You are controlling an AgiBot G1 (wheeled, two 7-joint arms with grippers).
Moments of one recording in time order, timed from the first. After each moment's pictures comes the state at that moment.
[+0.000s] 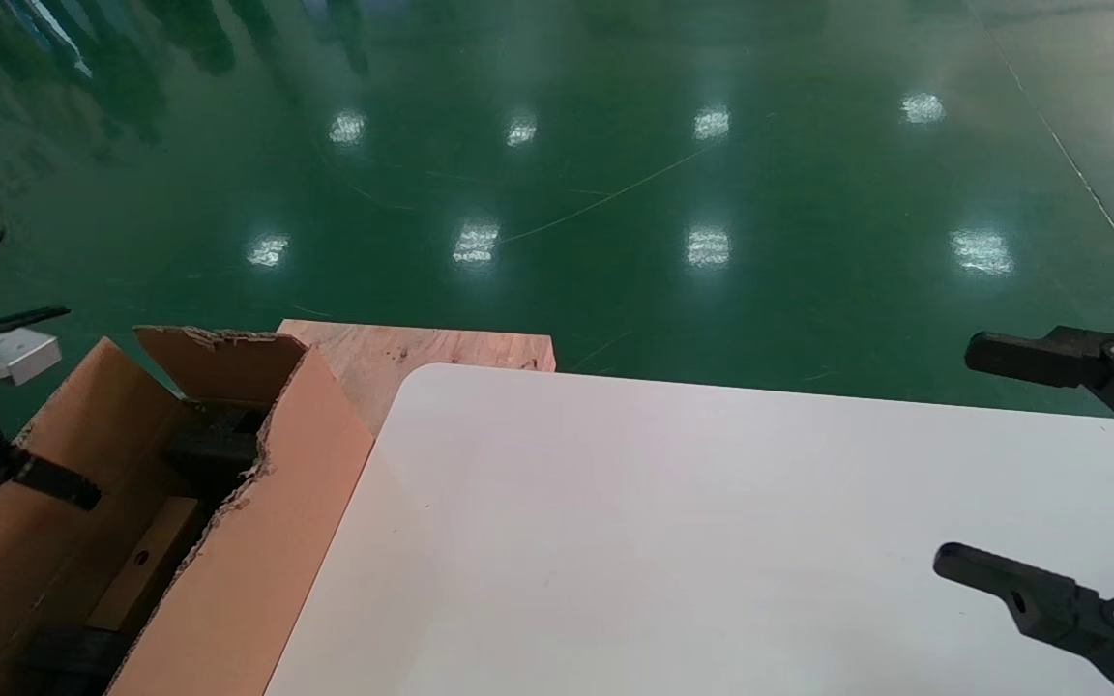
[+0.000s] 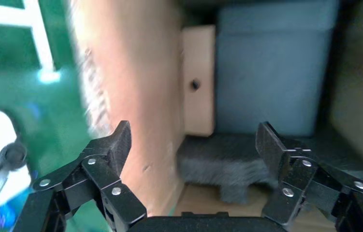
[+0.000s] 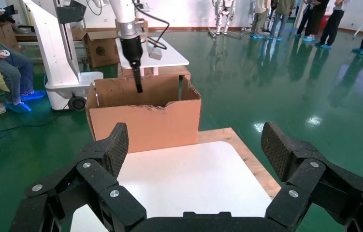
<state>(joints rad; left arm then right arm) -2.11 0.59 2.05 -0.35 1.26 1.23 -0.87 1.08 -0.58 -0.35 1.25 -0.67 -1.45 0.14</state>
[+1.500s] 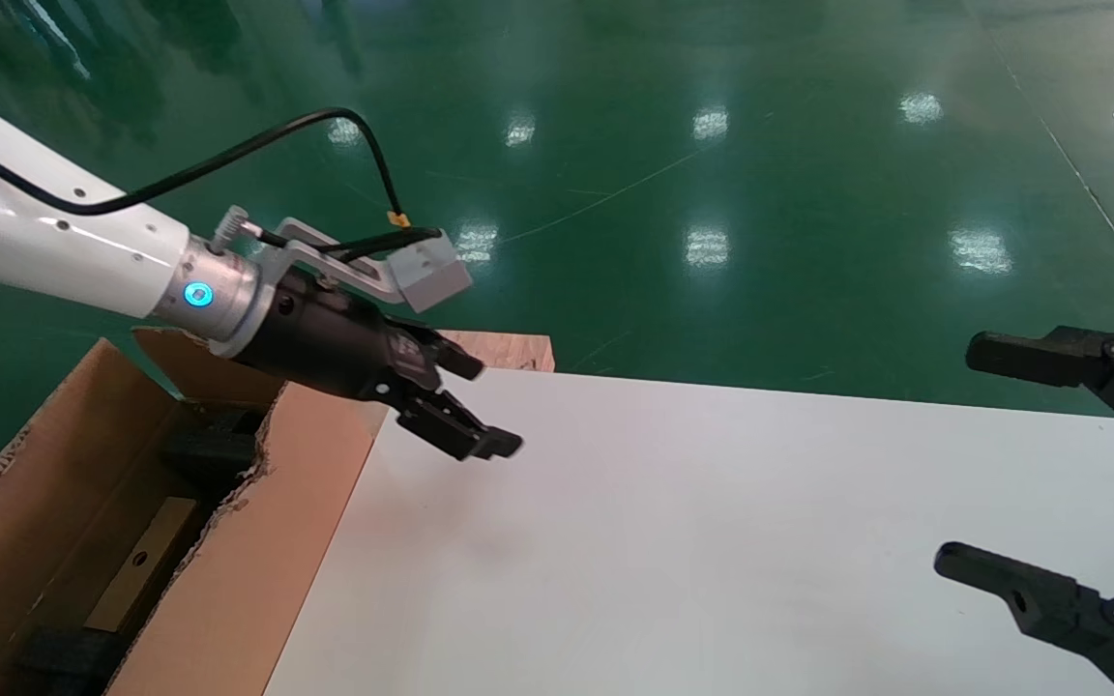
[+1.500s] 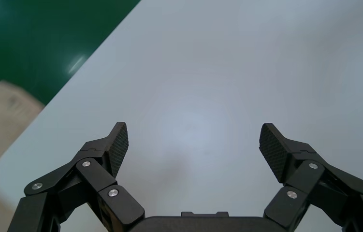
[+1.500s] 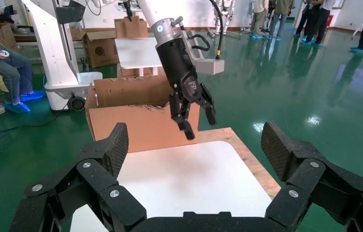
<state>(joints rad) -1.93 0.66 1.46 -0.99 1.09 1.26 -0.69 1.08 -0.58 -0.35 1.25 -0.67 -1.45 0.14</state>
